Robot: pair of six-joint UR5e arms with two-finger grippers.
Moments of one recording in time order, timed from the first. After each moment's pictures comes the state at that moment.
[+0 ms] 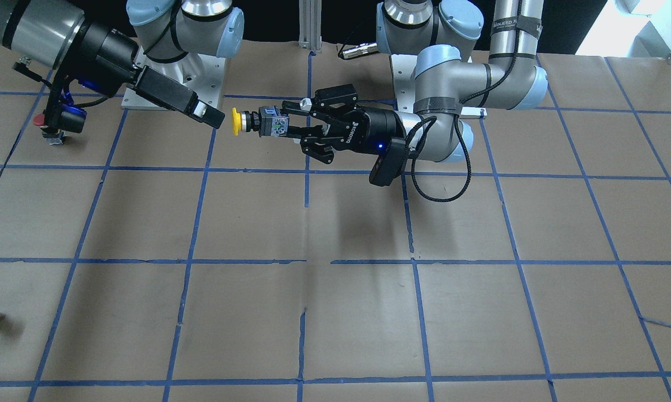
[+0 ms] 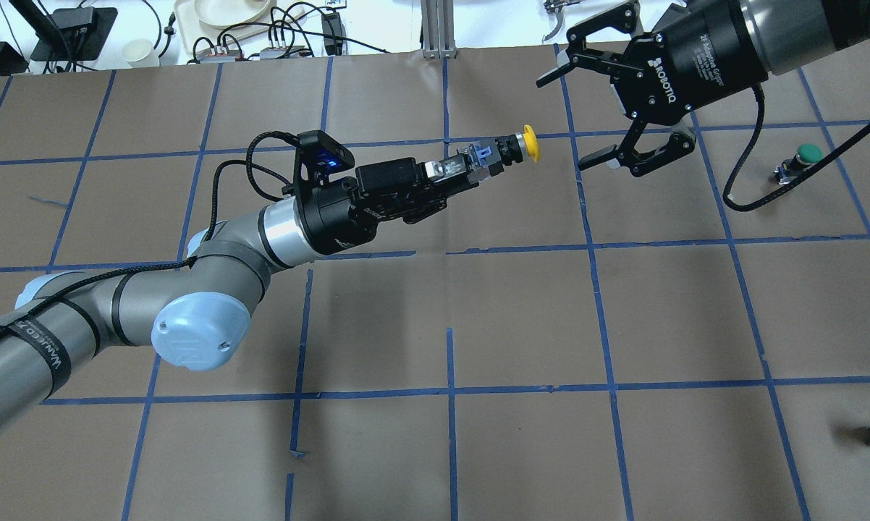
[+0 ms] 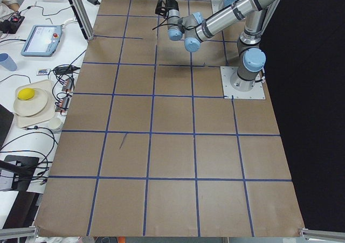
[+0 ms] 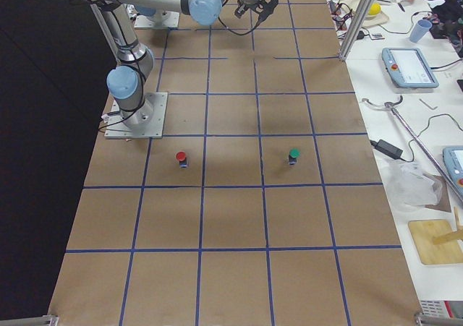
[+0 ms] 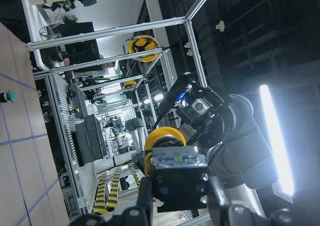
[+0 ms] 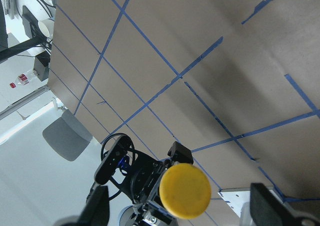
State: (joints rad) left arm -1.61 -1.73 -2.17 -1.30 -0.35 0.72; right arm 1.39 -1.63 1.67 -1.48 -0.68 0.49
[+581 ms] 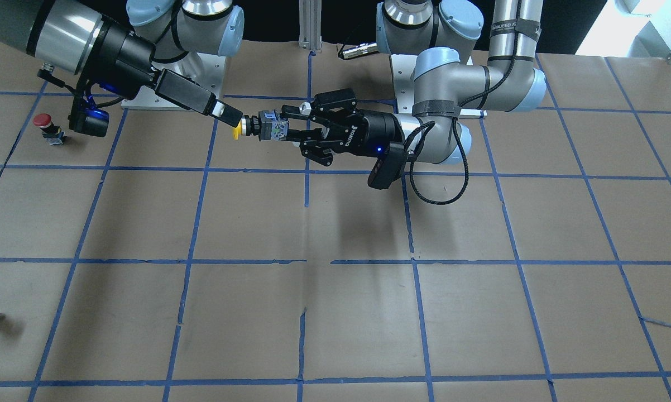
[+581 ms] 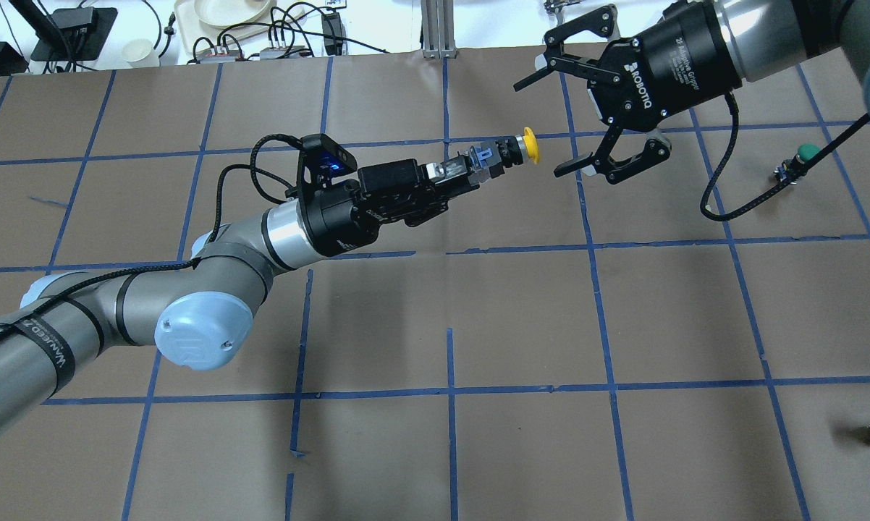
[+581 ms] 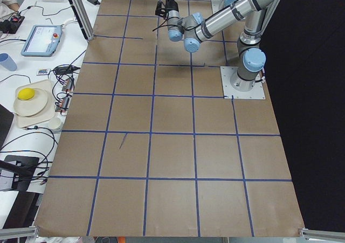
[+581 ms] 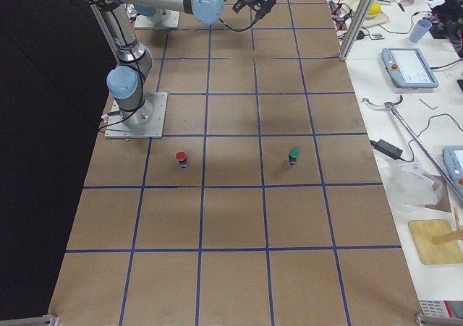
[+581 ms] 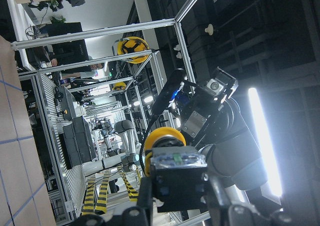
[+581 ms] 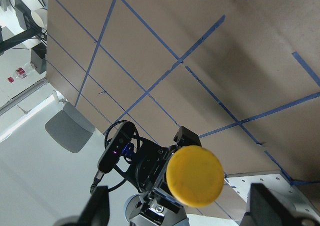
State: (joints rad) left arm -1.61 -1.74 -2.17 -1.31 -0.36 0.71; right arm 1.42 -1.61 1.68 -1.47 -0.66 0.53
